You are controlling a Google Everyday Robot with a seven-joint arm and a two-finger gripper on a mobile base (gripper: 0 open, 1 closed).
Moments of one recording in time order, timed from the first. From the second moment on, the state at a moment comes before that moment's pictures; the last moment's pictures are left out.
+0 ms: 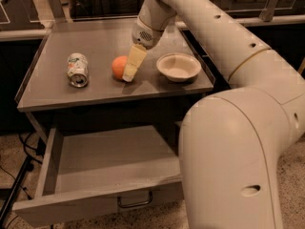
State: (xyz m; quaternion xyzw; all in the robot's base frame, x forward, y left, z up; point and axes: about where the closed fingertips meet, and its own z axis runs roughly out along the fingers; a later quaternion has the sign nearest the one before) arm 0.708 0.042 0.870 -0.63 0.74 0.13 0.19
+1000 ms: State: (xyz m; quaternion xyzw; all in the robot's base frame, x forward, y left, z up) arm 0.713 0.061 0.864 -0.64 0.73 0.13 0.18
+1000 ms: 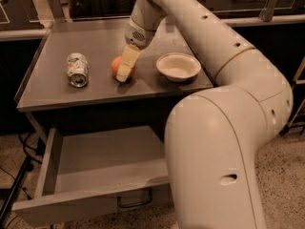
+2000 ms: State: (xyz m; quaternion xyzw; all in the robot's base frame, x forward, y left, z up) arm 0.726 0.070 0.843 -0.64 0.74 0.15 0.17
